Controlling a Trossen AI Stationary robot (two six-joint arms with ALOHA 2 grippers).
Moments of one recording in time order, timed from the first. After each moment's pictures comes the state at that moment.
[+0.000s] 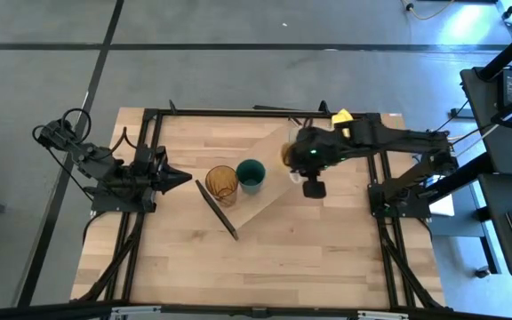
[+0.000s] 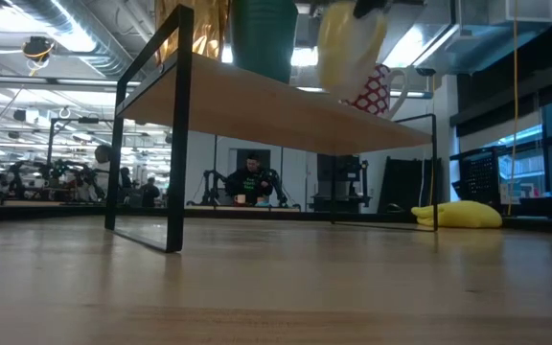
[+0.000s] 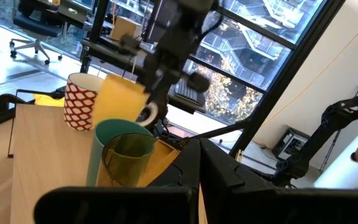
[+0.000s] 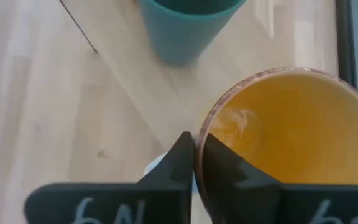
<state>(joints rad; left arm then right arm) -0.56 0.65 0.83 -0.20 -0.64 -0.46 0.02 1.54 1.73 -1.18 0.04 -0.09</state>
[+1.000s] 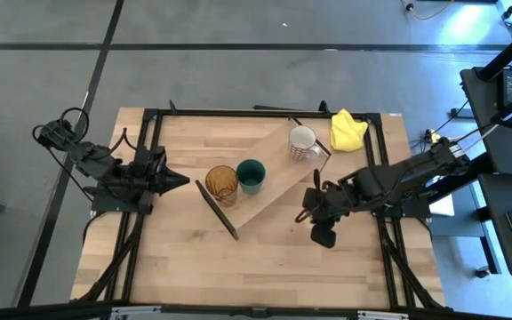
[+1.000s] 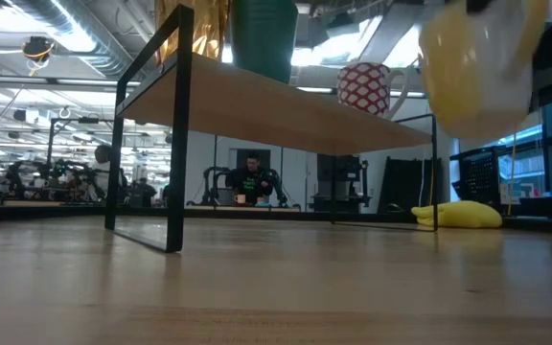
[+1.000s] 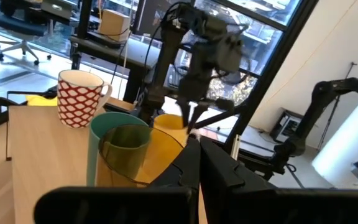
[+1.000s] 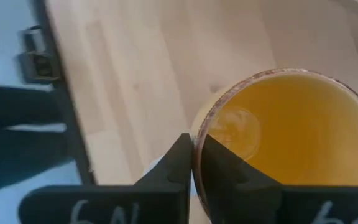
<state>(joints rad) -0.56 0.63 0.83 -0.26 -0.58 -0.41 0.38 1.45 1.38 -1.09 -0.01 0.71</state>
